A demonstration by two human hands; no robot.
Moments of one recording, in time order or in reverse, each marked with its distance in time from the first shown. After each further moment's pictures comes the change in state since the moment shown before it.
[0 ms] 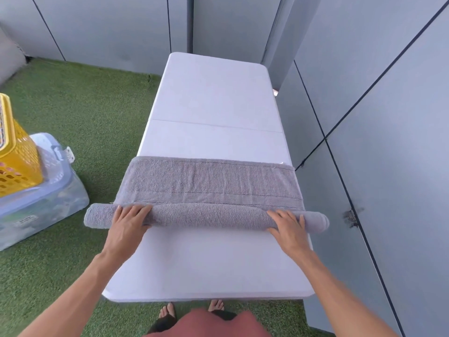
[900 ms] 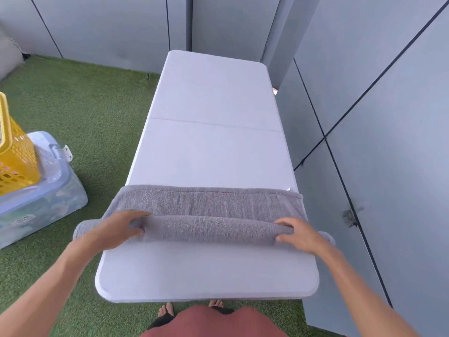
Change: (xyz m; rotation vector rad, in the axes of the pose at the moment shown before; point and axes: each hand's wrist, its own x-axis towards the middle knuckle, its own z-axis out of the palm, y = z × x) left_hand 0.014 -0.013 -0.041 -0.266 -0.415 -0.073; right_hand -0.002 0.039 -0.025 0.438 -0.342 0.041
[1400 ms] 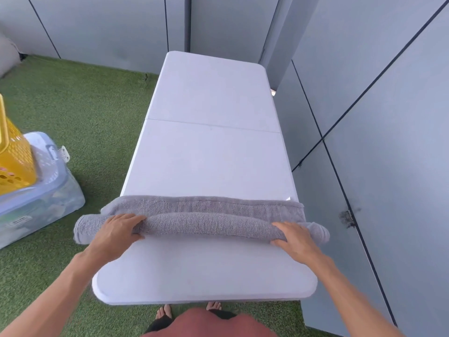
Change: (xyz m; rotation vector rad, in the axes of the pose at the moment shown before) left_hand -0.009 0.005 0.021 0.229 0.191 0.041; right_hand -0.002 0.000 0.021 -0.381 0.119 -0.053
